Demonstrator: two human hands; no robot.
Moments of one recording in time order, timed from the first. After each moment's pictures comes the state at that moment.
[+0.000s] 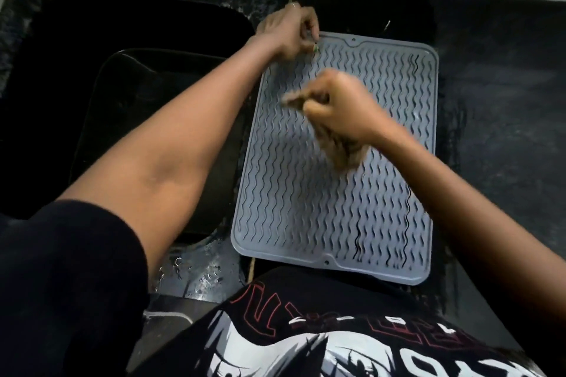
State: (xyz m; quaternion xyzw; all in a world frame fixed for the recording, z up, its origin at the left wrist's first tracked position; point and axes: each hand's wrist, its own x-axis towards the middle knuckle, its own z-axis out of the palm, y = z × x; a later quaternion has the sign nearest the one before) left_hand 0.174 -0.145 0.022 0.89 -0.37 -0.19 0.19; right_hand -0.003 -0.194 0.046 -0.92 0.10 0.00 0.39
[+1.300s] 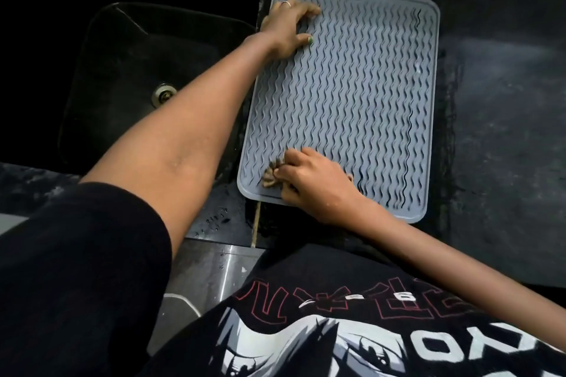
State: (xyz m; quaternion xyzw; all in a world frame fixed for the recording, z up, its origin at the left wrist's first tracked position) left_hand 0.121 -0.093 -0.007 0.87 -0.37 -0.22 0.25; right_hand -0.127 -0.068 0.013 -0.97 -0.03 0.11 0.19
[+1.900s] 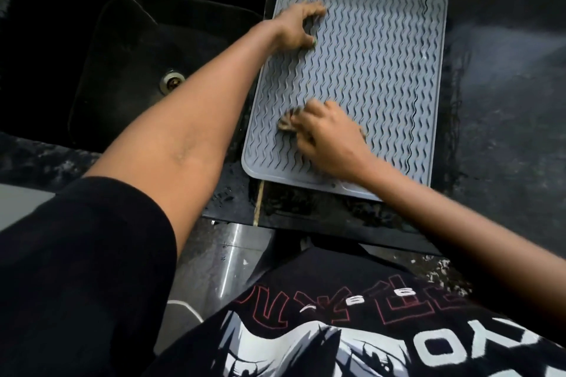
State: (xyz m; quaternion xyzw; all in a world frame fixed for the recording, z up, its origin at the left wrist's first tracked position) left_hand 0.097 -0.079 0.003 0.85 -0.32 -0.32 0.28; right_hand -0.113 -0.098 -0.009 -0.98 0.02 -0.02 0.19
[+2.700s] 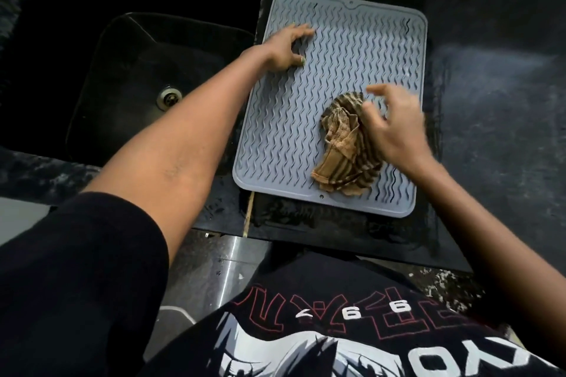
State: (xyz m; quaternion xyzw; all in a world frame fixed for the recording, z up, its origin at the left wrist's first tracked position) left_hand 0.096 -0.081 0.005 0.85 -0.33 -0.34 0.25; right_hand -0.141 -0.177 0.019 -0.90 0.29 -0.09 0.30
